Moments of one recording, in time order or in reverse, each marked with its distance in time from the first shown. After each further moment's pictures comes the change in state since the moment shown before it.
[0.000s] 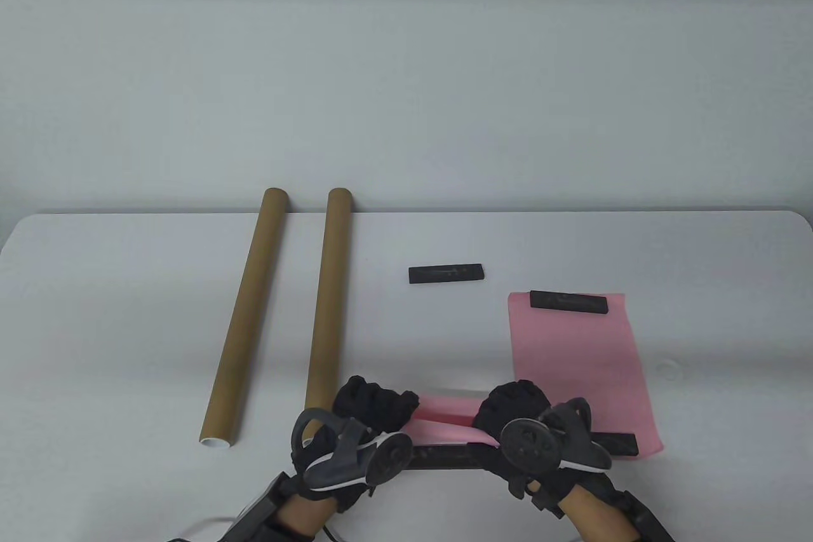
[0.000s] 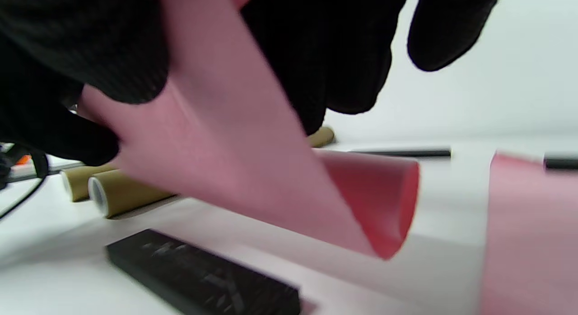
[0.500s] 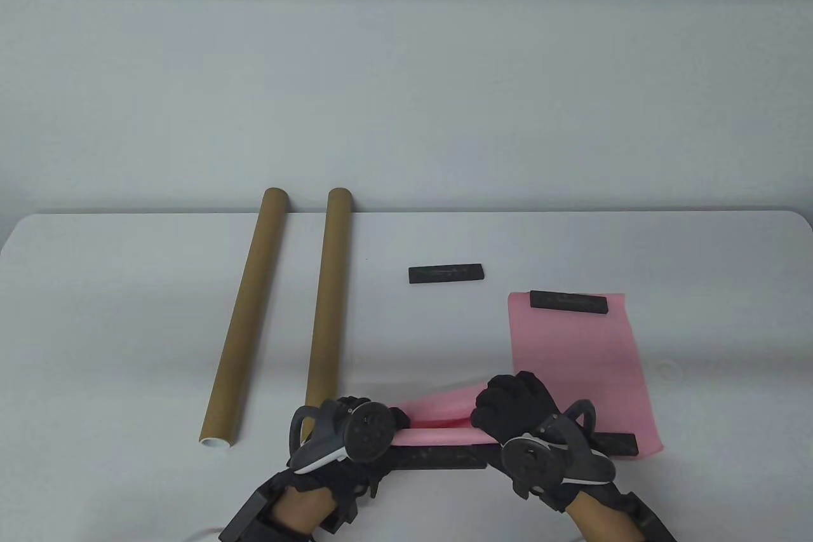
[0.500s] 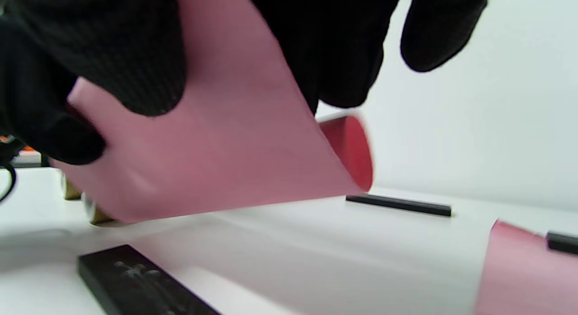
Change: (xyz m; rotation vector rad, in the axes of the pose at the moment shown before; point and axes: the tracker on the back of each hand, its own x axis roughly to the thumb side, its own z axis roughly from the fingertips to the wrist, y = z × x) left_hand -0.021 -0.011 0.001 -0.151 0.117 0.347; right_hand 0.014 -0.011 0.007 -0.121 -0.078 0.176
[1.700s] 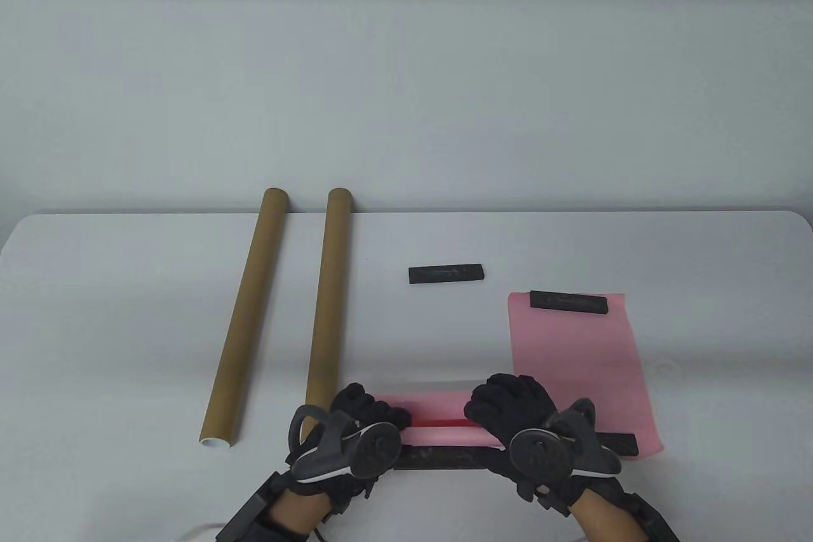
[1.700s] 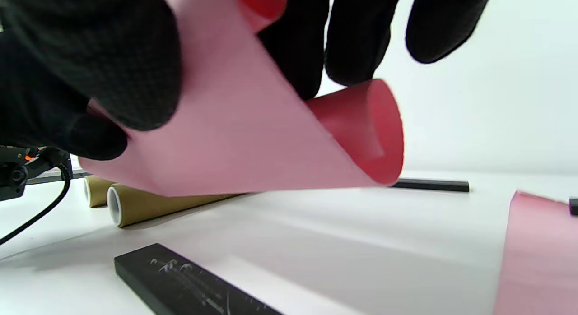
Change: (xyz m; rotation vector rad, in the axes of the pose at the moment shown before) left_hand 0.004 0.002 0.001 0.055 -0.113 -0.123; right_hand -0.002 0.000 0.002 0.012 -0.014 -0.053
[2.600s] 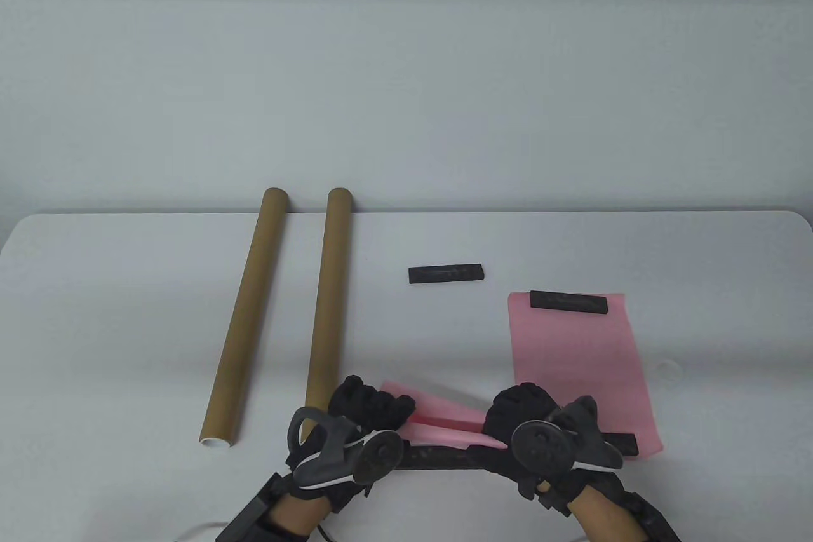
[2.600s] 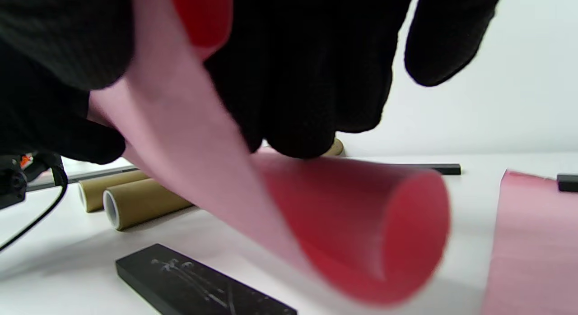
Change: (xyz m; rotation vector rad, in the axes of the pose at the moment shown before) left_hand 0.007 0.004 0.003 0.073 -0.006 -0.084; right_hand -0.010 0.001 -0.001 0.038 0.047 -0.086
